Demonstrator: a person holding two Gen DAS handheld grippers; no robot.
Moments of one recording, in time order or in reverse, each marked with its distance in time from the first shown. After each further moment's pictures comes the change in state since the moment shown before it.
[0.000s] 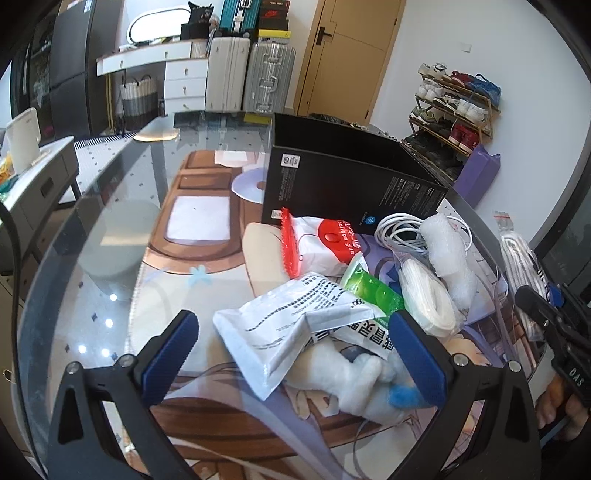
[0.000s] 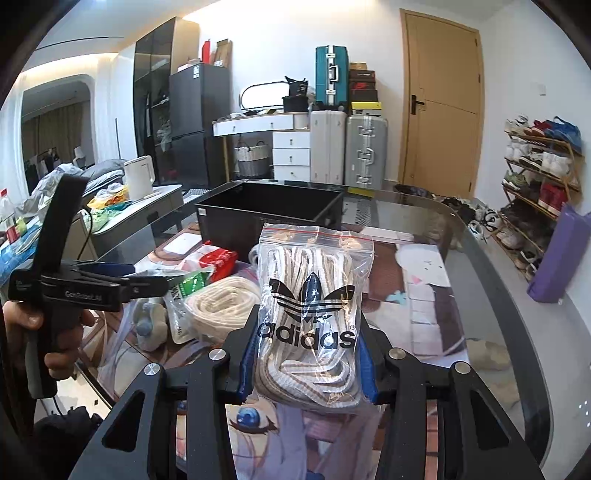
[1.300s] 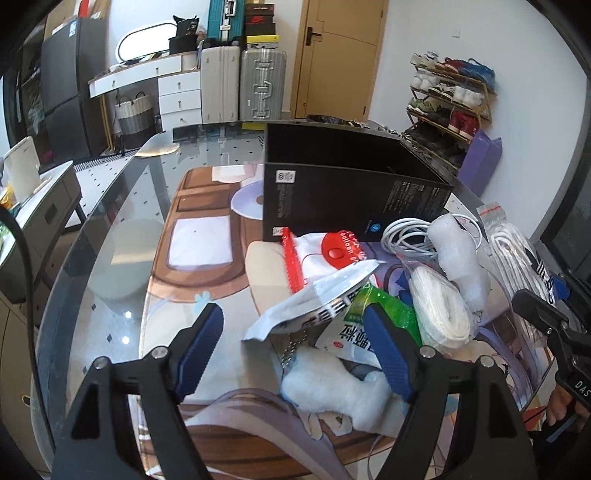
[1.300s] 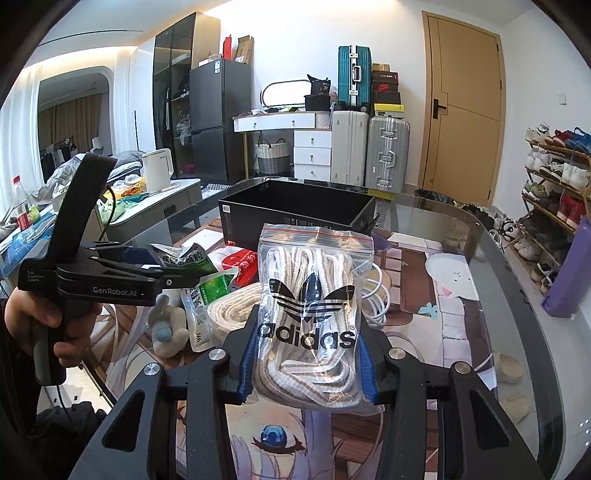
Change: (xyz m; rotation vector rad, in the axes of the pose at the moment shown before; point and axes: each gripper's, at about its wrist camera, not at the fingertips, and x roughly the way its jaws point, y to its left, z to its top) left arm 0.003 -0.007 0.013 0.098 -0.016 0.046; right arm 0.017 0.019 0.006 -0.047 0.003 0.061
